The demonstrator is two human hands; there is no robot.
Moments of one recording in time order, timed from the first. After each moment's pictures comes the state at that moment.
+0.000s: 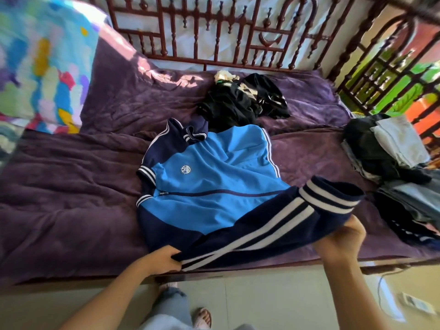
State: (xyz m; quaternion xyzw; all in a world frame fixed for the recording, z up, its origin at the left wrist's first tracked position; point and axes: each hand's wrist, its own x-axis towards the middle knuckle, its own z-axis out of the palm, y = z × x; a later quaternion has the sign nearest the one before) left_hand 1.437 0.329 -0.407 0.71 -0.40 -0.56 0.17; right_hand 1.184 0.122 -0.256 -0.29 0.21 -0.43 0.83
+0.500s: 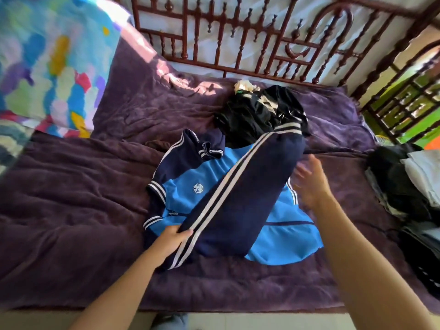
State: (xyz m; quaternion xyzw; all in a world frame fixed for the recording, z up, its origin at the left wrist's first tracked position) left_hand 1.515 0.258 -0.406 0.74 -0.17 -0.46 0.46; right_hand 1.367 -0.012 -0.245 -0.49 0.49 -0.29 0.67
